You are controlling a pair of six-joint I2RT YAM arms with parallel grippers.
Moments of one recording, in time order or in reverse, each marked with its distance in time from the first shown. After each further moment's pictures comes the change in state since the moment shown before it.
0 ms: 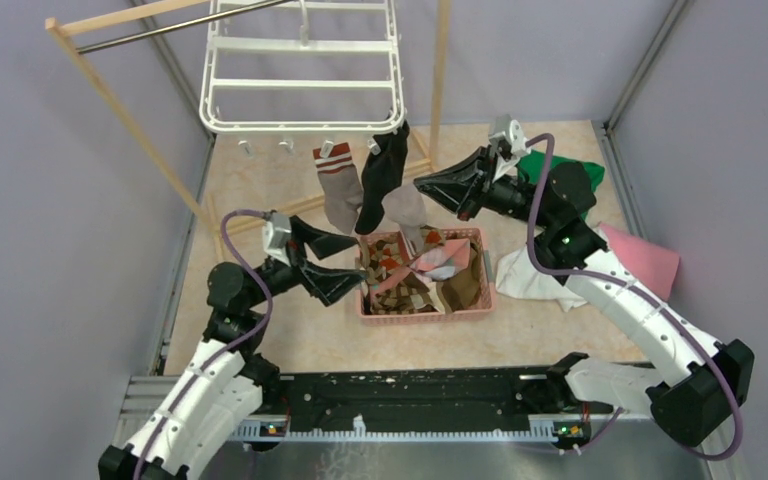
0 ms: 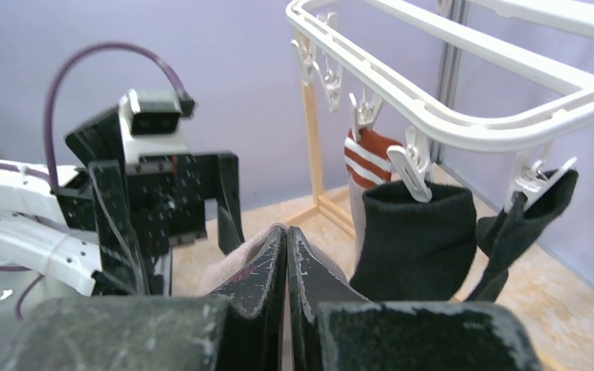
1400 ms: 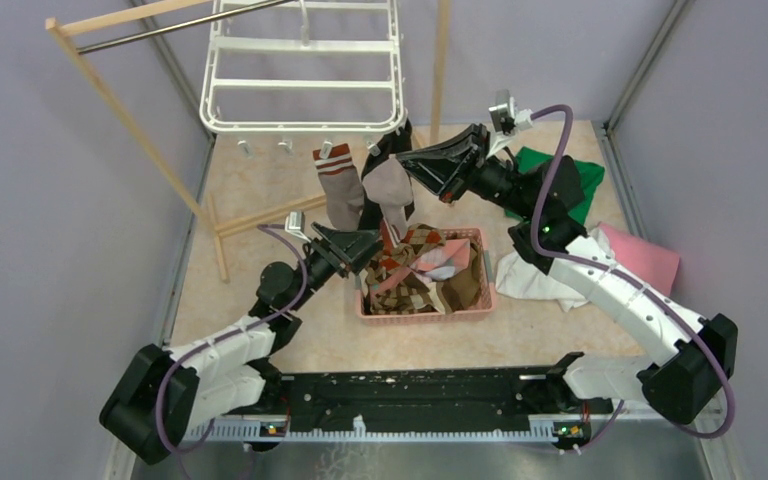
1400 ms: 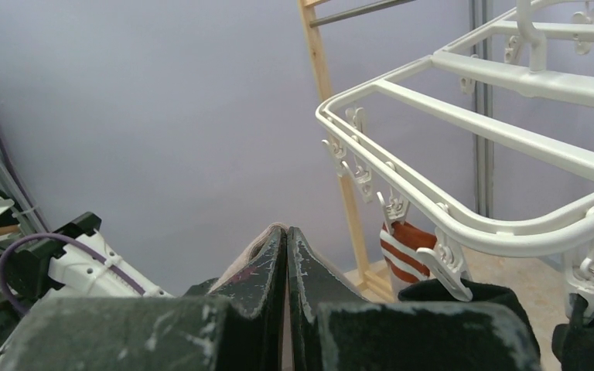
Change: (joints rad) left arm -0.243 0.420 -0.198 0.413 -0.629 -0.808; right arm 0.087 0.109 0.099 0.216 0.140 0.251
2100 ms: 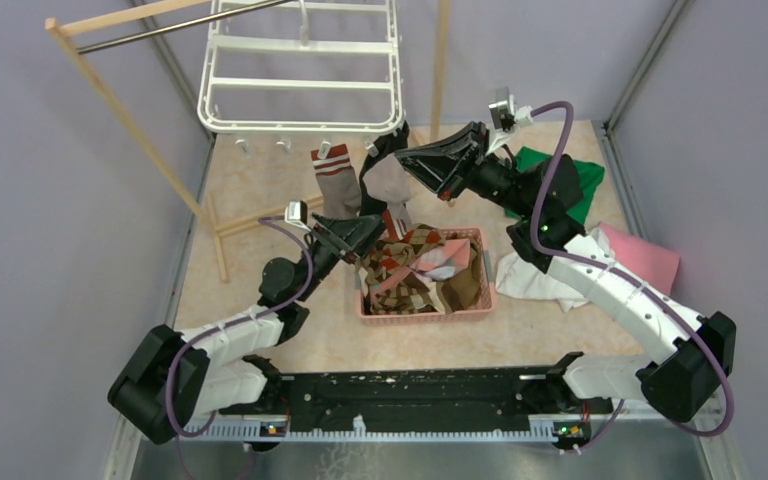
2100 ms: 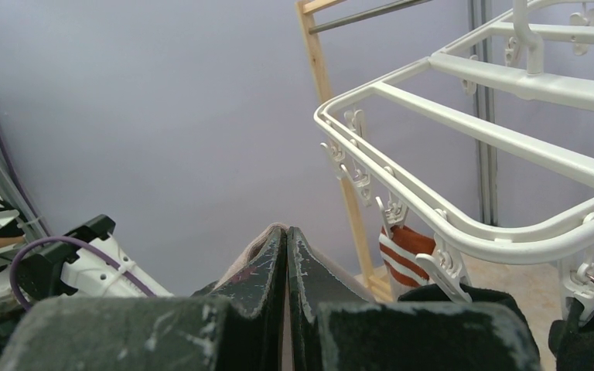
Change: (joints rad) left arm -0.040 0.129 0.086 0.219 -0.062 -0.116; right arm 0.012 0.015 0.017 0.011 0.019 0.026
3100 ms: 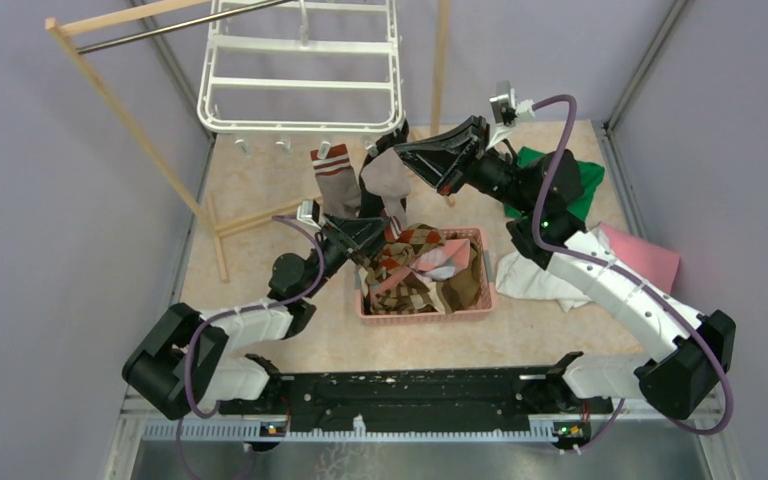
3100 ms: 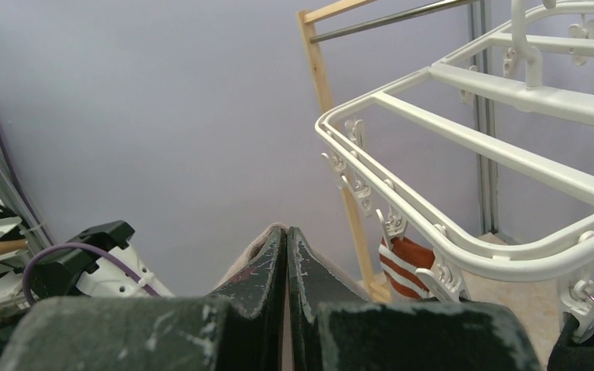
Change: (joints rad) left arm -0.009 0.134 0.012 0.076 0.039 -0.070; right arm 0.000 0.015 0.039 -0.014 0.003 0.006
